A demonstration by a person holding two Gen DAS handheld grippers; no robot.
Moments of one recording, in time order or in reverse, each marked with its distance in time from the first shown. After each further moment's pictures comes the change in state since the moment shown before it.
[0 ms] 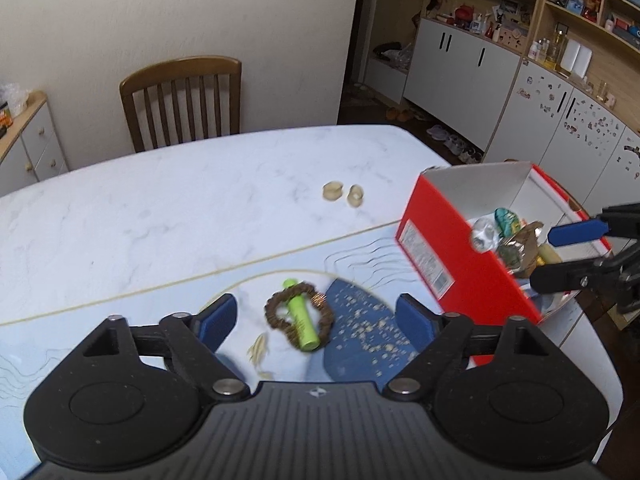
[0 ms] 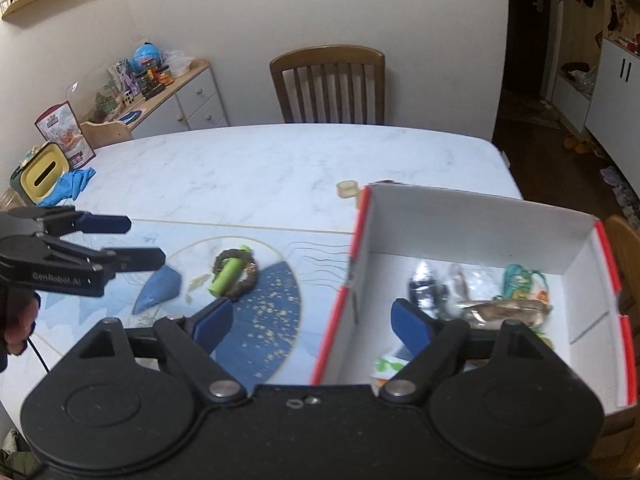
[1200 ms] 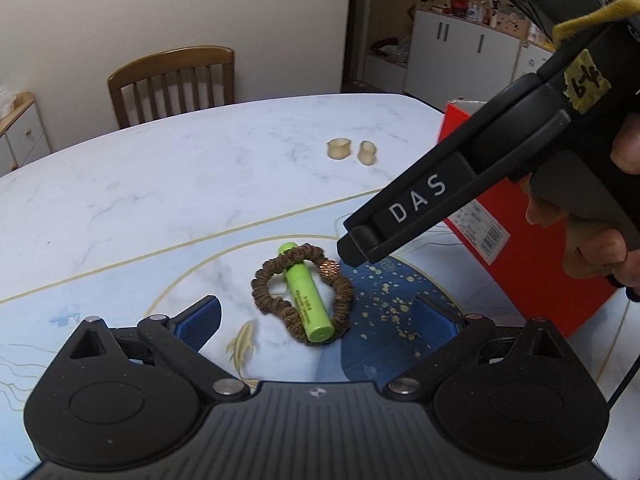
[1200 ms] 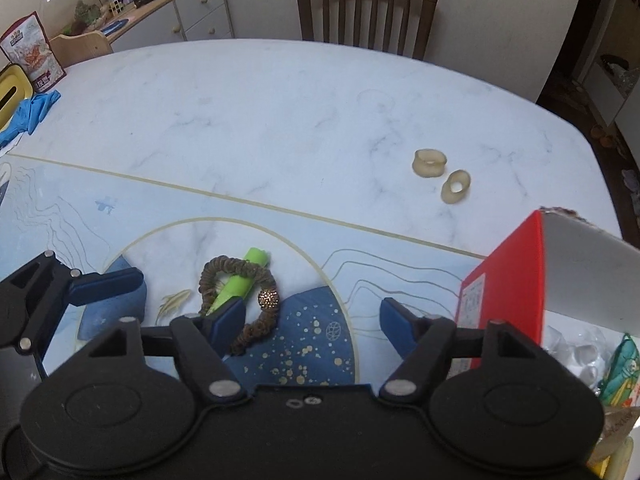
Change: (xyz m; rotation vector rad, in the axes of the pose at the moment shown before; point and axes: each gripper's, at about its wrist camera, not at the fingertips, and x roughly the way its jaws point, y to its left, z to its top) left arm 0.082 -0.001 -0.047 0.042 -0.028 0.029; right arm 0.169 0.055 0.045 -0.111 0.247 -0.047
